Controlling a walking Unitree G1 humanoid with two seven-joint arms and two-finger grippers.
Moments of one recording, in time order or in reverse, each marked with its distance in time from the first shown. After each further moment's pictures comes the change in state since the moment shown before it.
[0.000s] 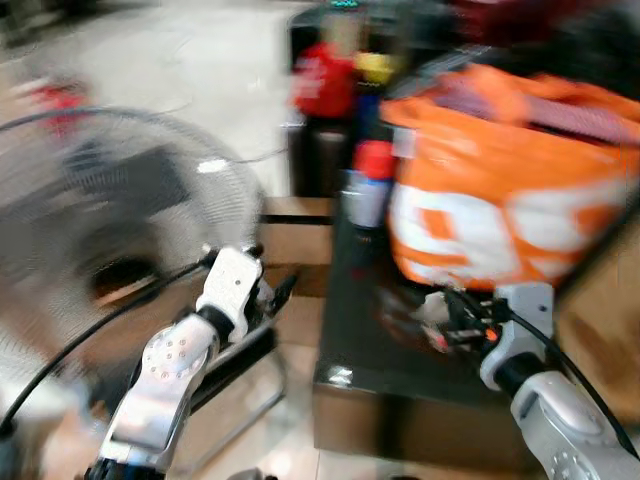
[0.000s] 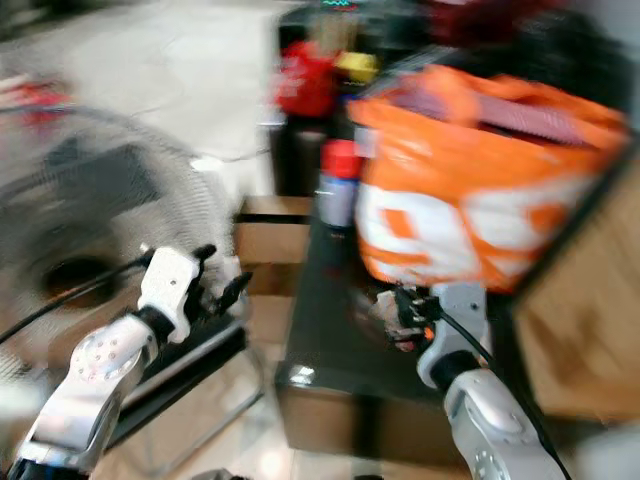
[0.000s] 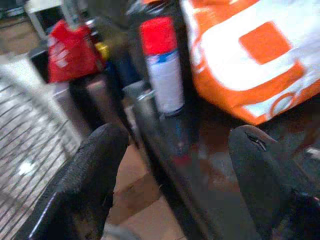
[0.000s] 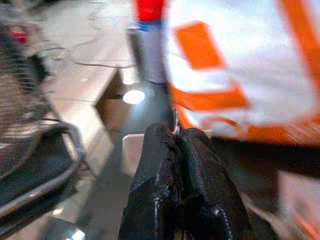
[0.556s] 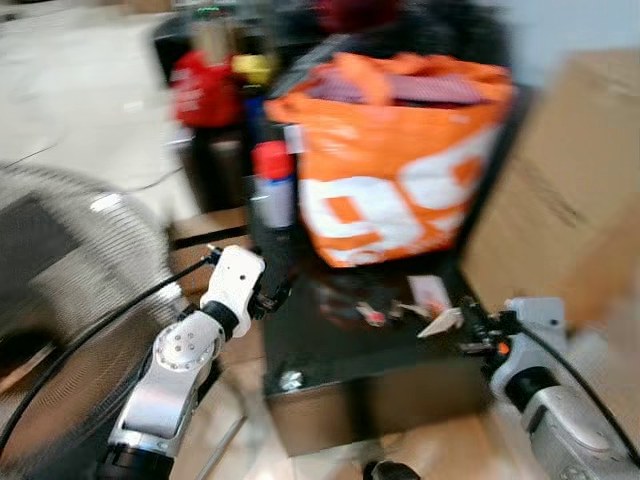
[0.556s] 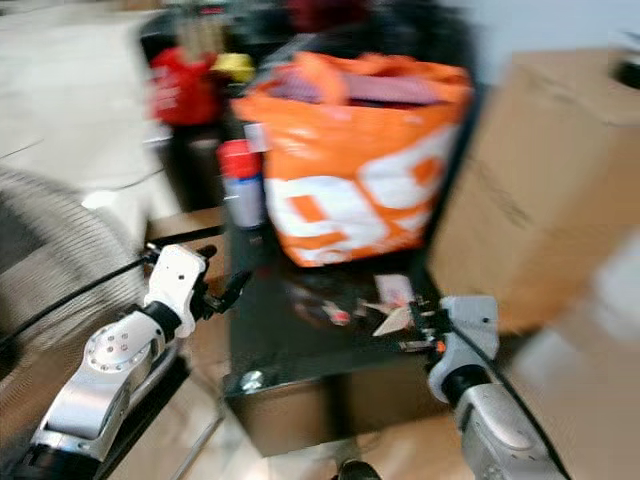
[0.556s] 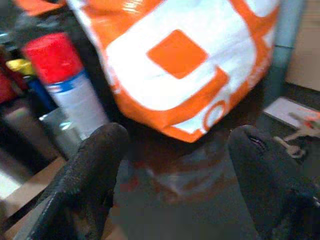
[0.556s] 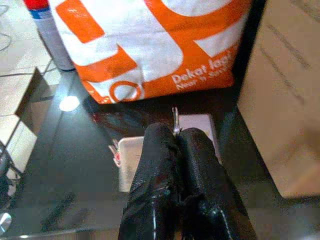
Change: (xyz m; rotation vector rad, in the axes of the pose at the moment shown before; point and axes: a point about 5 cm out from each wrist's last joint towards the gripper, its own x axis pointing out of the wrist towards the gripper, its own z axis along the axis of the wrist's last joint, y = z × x) left arm 0.006 0.002 -0.016 0.000 0.072 0.011; right arm -0.007 -0.003 -0.008 -0.044 0.048 -0.051
